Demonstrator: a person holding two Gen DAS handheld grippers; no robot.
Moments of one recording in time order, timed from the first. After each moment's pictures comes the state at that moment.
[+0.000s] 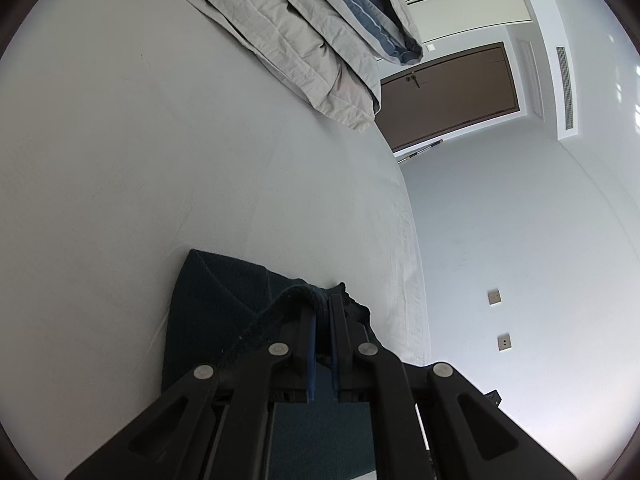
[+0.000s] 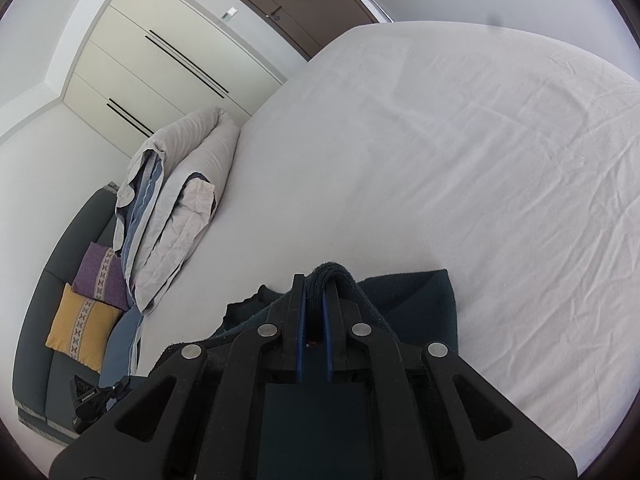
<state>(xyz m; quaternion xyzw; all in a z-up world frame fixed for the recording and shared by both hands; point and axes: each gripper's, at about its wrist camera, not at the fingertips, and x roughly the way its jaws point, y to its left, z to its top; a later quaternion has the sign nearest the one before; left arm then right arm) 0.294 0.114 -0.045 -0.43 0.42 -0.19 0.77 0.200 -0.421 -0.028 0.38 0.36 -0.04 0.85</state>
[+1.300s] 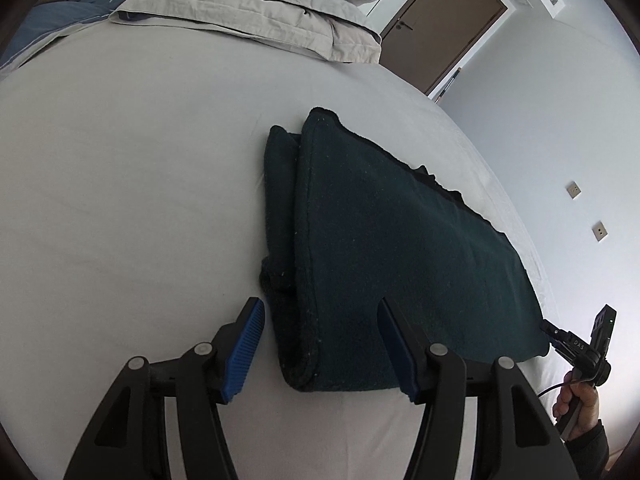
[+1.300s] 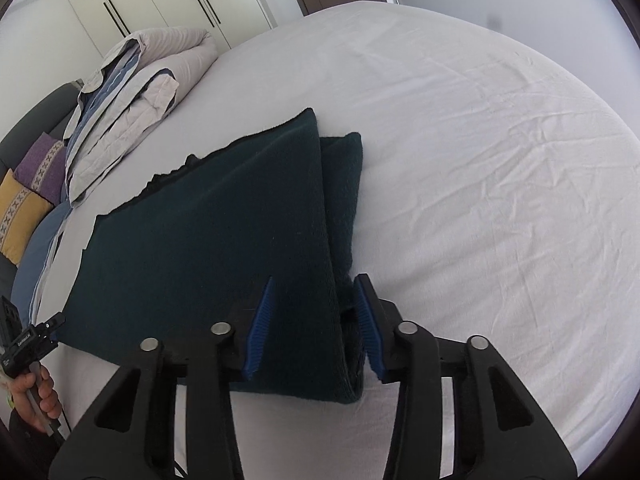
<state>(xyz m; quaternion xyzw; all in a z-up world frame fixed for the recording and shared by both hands) 0.157 0.086 -0.101 -0.20 0.44 -0.15 0.86 0.103 -0.364 -0.105 0.19 0.45 -0.06 0.87</state>
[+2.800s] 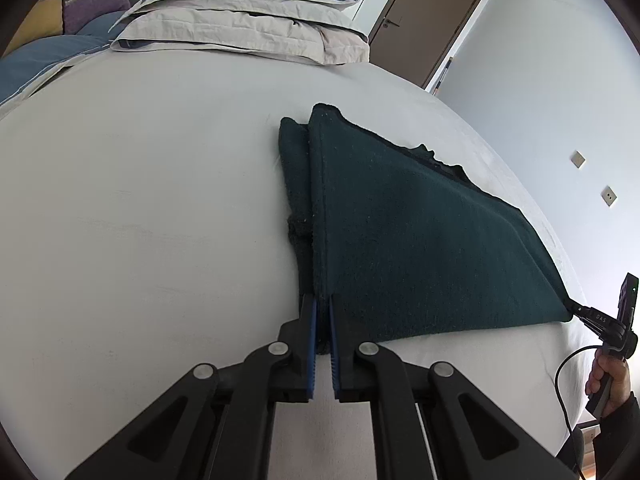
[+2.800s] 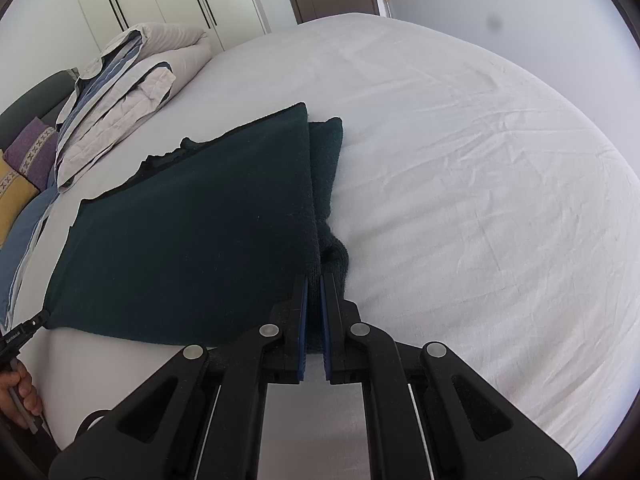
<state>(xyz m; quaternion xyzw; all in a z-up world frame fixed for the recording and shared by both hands) 0.122 0.088 -0.104 -0.14 0.43 -0.14 0.88 0.062 -0.363 -0.090 0.16 0.45 -0.08 0.88</state>
